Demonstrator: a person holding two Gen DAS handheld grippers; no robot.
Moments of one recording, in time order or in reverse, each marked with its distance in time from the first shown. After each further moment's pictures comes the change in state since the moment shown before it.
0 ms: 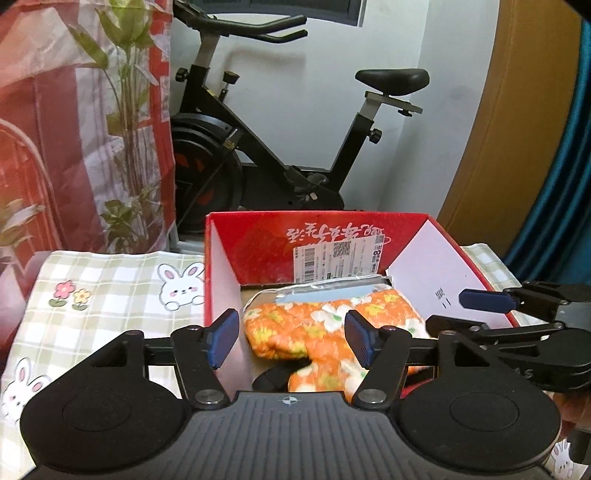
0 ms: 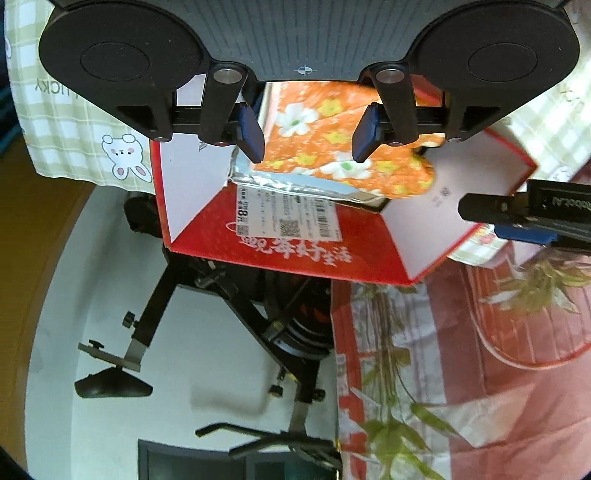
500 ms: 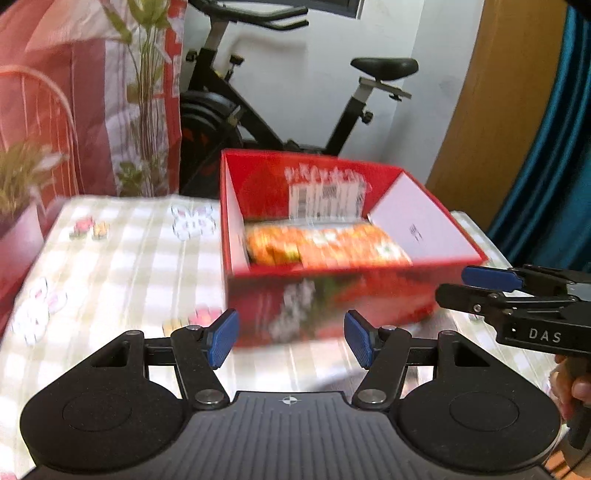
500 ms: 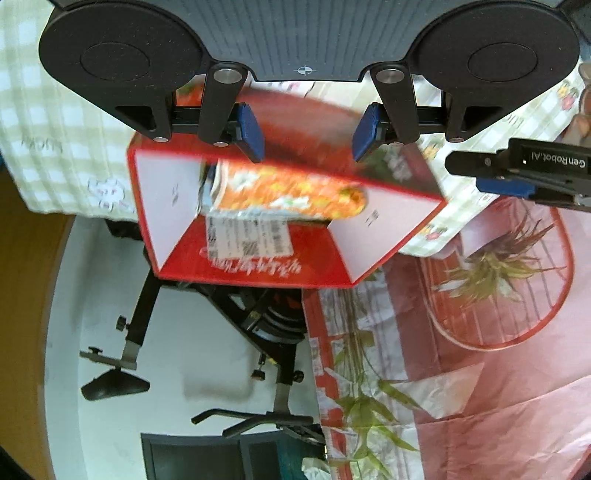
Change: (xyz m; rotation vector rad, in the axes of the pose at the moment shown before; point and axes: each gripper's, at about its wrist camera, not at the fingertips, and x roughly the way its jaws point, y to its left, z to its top) left arm -0.062 0.001 -0.077 -0.046 0.048 -0.038; right arm -0.076 0.030 -0.066 0.060 -0.041 0.090
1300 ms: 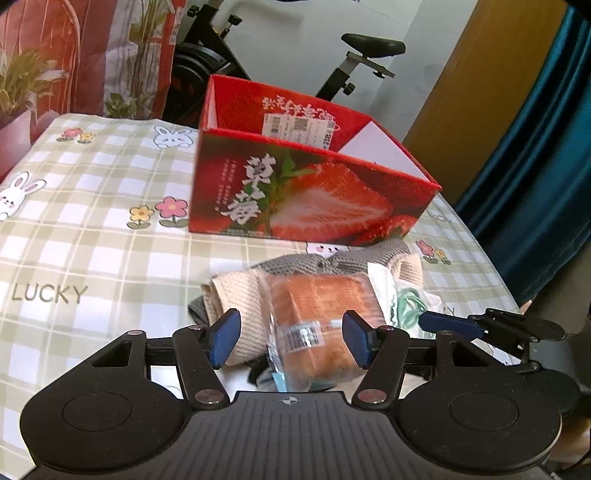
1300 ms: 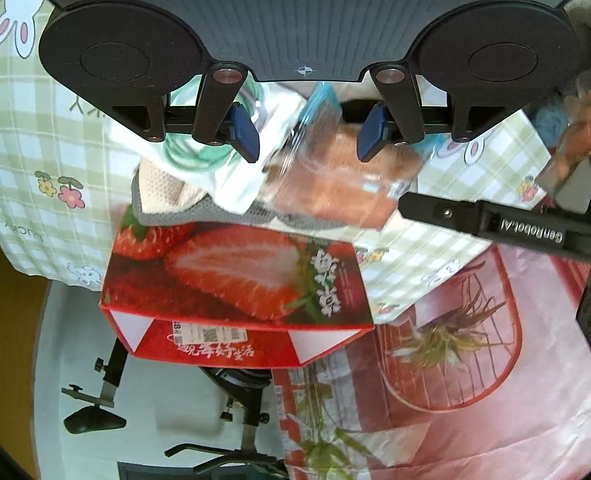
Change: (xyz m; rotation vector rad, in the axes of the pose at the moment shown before) left arm -0.014 -0.011 -0.087 -0.104 0.065 -0.120; right arm -0.045 0.040 -0.107 -0.069 0.099 0.065
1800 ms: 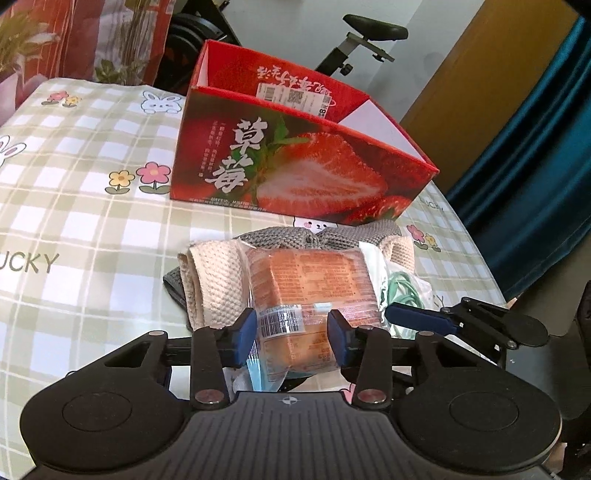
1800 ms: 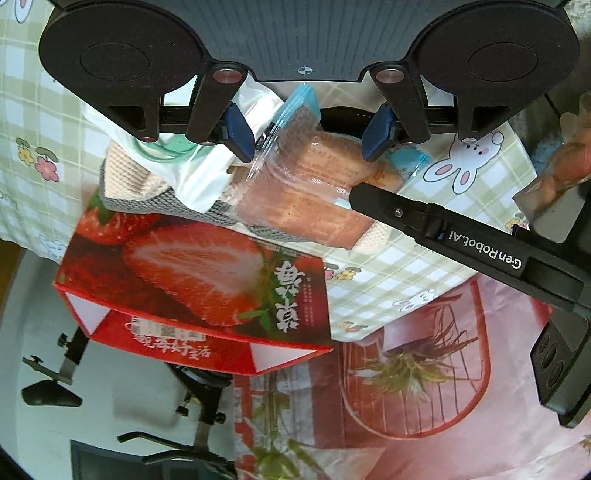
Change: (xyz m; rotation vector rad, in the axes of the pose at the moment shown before) left arm 0.020 0.004 -0.008 -0.056 0.067 -0.060; right arm 0.020 0.015 -0.002 -0.135 0.029 0.058
